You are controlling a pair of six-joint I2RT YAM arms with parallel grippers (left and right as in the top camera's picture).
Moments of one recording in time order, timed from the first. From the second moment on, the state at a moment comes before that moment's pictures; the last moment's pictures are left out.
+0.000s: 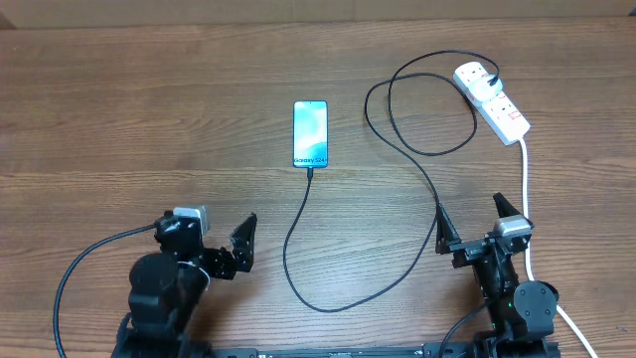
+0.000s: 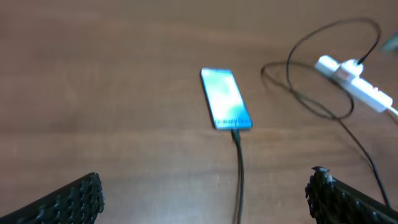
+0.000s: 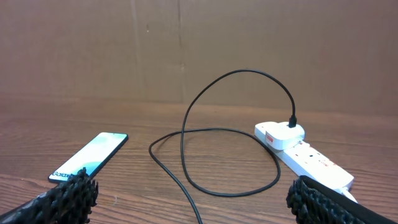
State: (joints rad) left arm -0.13 0.36 0.39 -0.45 0.15 -0.22; right arm 0.05 0.01 0.02 -0.03 -0.13 0.02
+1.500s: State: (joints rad) left arm 0.08 0.02 0.01 -0.08 -0.01 -0.05; right arm 0.05 0.01 0.02 -0.03 -0.13 0.02
